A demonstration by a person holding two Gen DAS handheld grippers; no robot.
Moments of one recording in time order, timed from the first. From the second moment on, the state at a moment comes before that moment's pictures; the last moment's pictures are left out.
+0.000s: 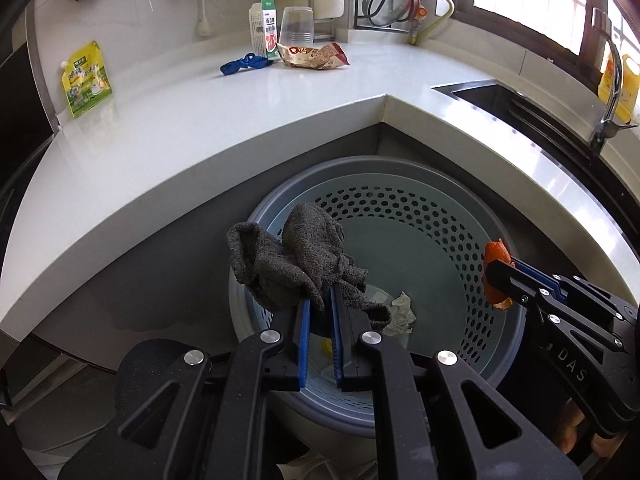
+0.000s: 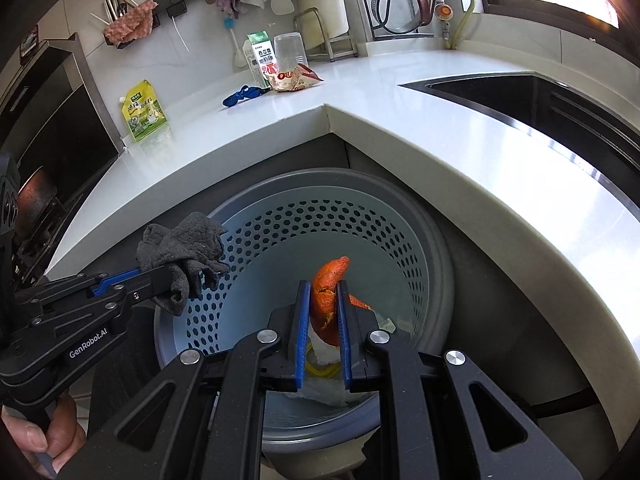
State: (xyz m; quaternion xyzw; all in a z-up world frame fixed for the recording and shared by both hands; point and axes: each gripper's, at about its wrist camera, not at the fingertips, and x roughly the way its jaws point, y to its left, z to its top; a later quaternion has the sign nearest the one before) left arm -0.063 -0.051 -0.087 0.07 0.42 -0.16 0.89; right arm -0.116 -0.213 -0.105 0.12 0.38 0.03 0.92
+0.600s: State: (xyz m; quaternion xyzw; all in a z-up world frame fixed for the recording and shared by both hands) left arm -0.046 -0.054 -0.107 0.06 0.46 -0.16 0.87; right arm -0.106 -0.216 -0.117 0.13 0.39 0.04 0.91
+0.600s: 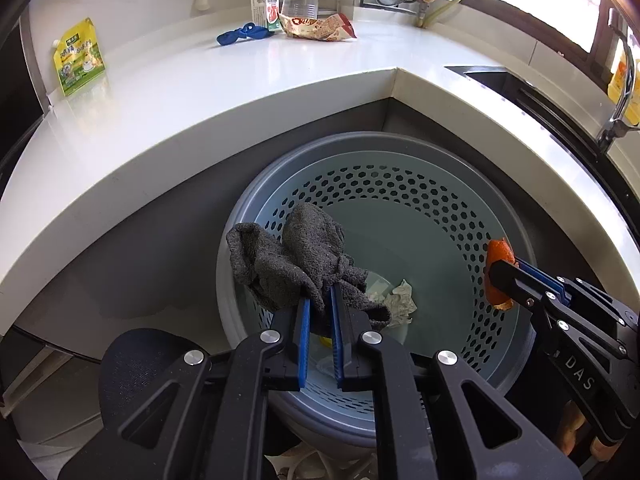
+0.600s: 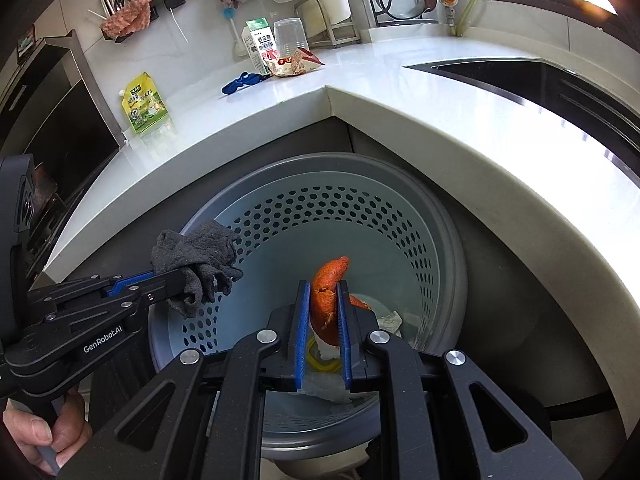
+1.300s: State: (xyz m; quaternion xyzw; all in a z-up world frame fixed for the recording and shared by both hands) left arm -0.048 -0.043 -0.105 0.05 0.46 -0.14 0.88; right arm -0.114 -0.224 -0.111 0.14 0.37 0.03 0.92
